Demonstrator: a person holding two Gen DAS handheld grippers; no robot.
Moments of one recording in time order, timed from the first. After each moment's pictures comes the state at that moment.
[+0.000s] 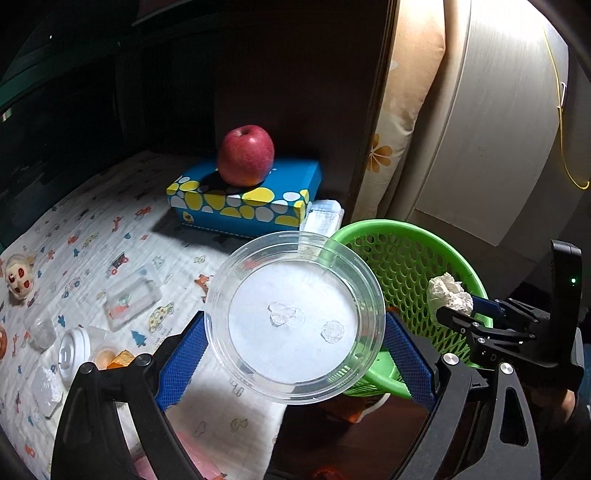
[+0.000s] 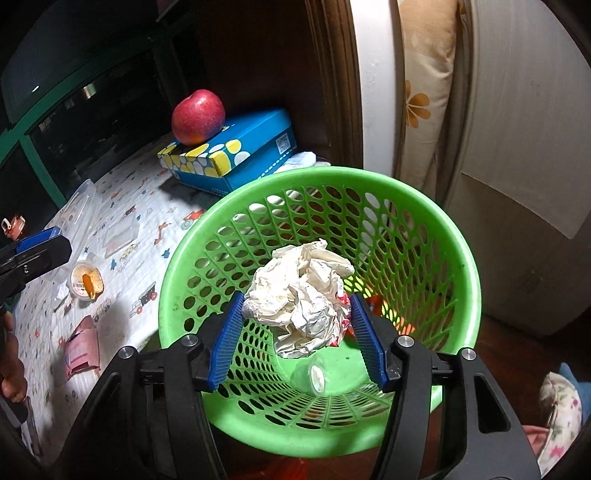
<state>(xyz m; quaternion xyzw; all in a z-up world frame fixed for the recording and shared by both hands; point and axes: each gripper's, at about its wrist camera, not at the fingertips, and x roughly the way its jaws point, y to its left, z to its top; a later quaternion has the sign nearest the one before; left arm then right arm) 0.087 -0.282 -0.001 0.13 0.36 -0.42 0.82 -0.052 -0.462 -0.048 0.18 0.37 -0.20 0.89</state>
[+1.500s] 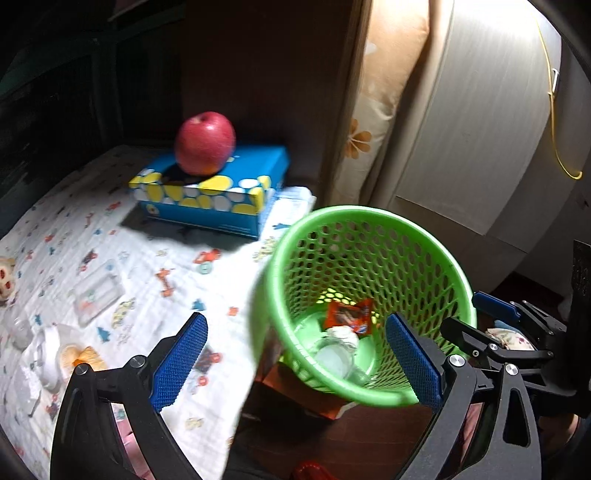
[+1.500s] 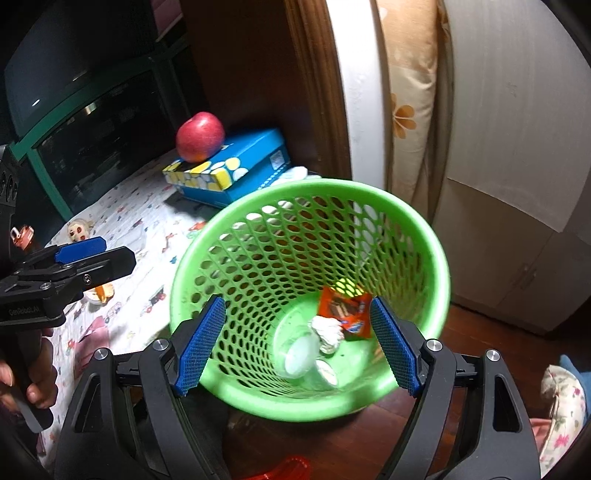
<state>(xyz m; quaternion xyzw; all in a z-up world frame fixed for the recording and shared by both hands) 0.069 -0.308 -0.009 0.14 0.38 -0.43 0.81 -0.085 -0.455 -0.031 0.18 0.34 -0.20 0.90</state>
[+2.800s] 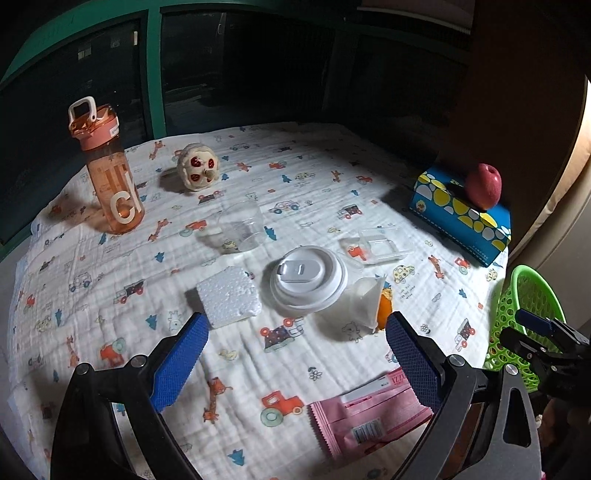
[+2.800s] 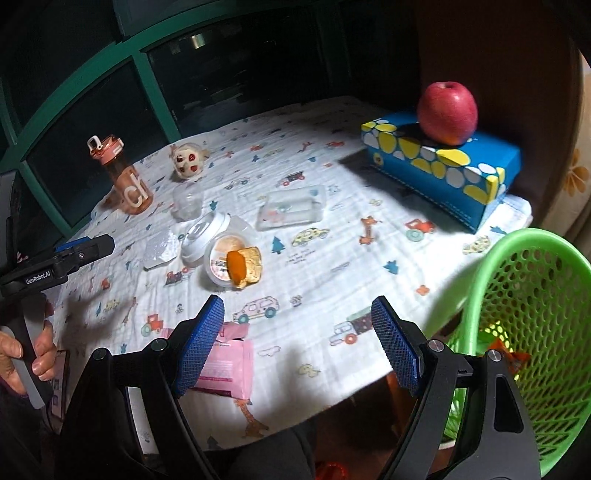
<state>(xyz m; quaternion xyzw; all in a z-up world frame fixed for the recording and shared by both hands) 0.172 -0.023 -0.022 0.01 0.40 -0.17 0.90 0.085 -0.282 -0.034 0.10 0.40 0.02 0.91</state>
